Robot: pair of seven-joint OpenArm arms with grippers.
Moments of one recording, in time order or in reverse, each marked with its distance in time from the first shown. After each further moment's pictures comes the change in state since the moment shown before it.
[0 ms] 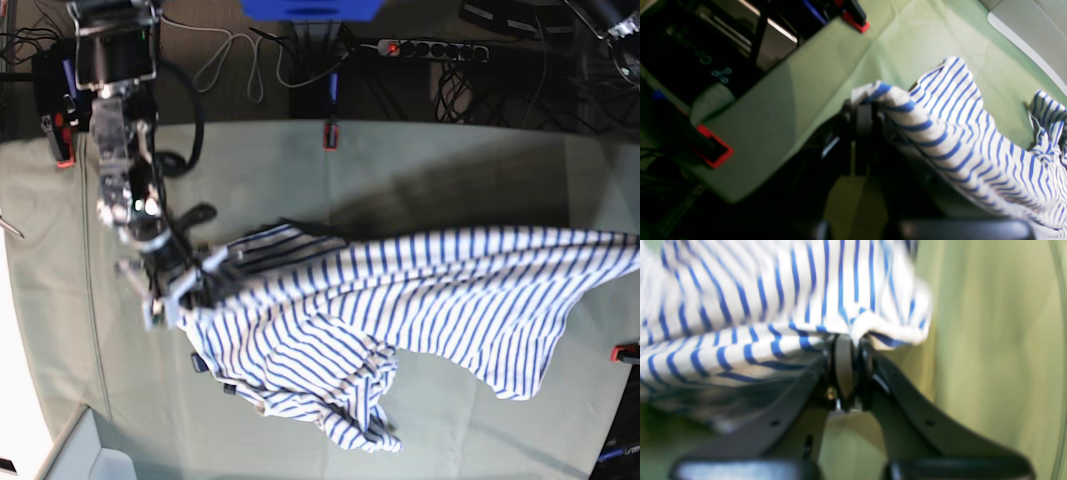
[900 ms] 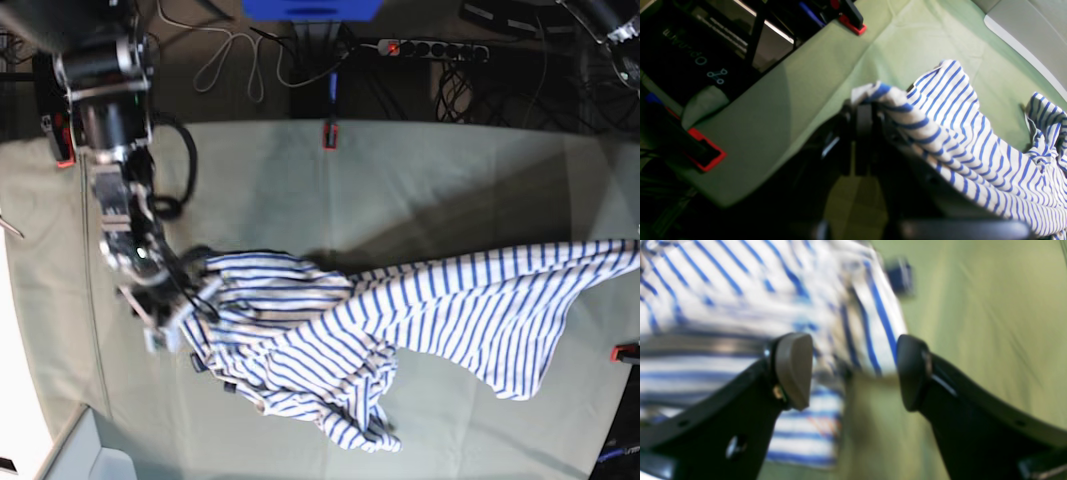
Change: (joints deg) left arm -1.0 0.5 0.4 -0.5 0.2 -0.2 0.2; right arm 10.6 1.6 -1.5 -19.3 -0.1 -0.1 3.0
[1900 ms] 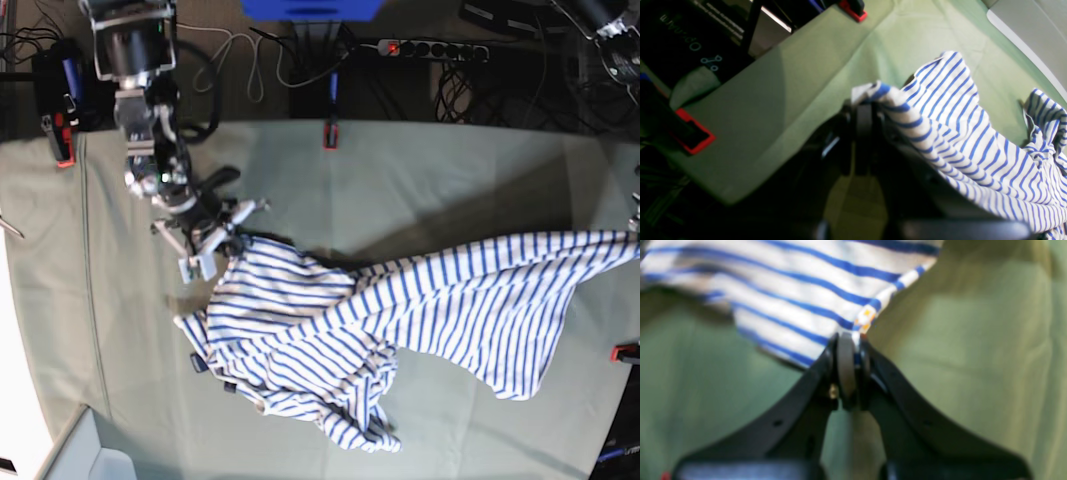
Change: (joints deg) left arm 0.4 2.4 -0.1 -0.1 0.2 0.2 0.0; right arm -15.1 -4.1 0.0 11.6 -0.4 6.7 -0.6
